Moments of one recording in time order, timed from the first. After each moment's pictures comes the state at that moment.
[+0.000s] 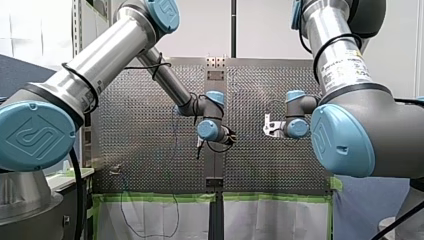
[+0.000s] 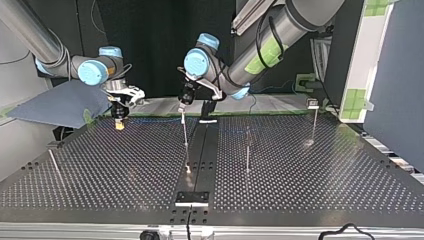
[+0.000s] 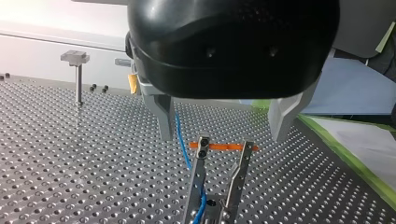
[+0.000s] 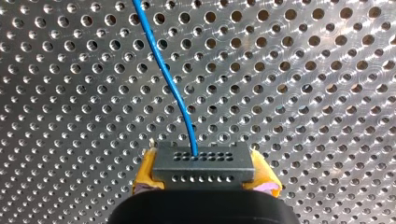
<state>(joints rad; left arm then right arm) -0.65 -2.28 -1.53 -2.66 -1.76 -1.56 1.82 -0.95 1.66 -0.63 1.48 1.60</state>
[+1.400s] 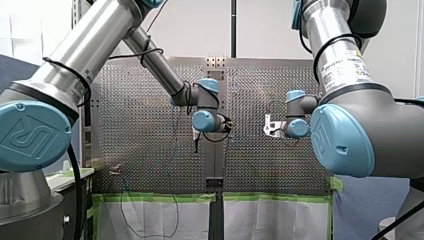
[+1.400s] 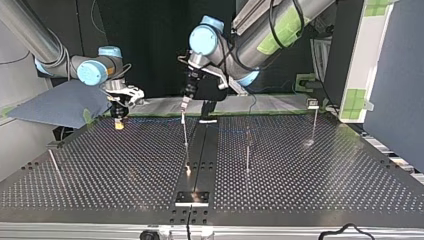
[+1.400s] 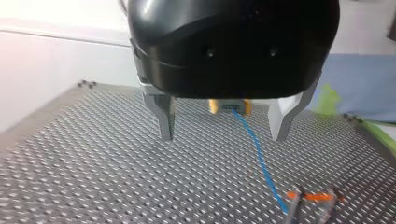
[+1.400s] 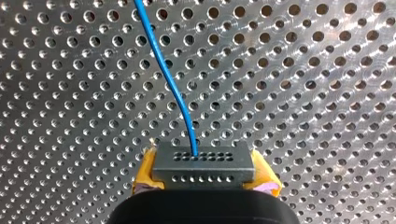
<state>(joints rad) -0.69 -2.10 -1.71 -2.53 -1.84 -1.68 1.81 -0.95 1.66 -0.63 1.48 1.60</state>
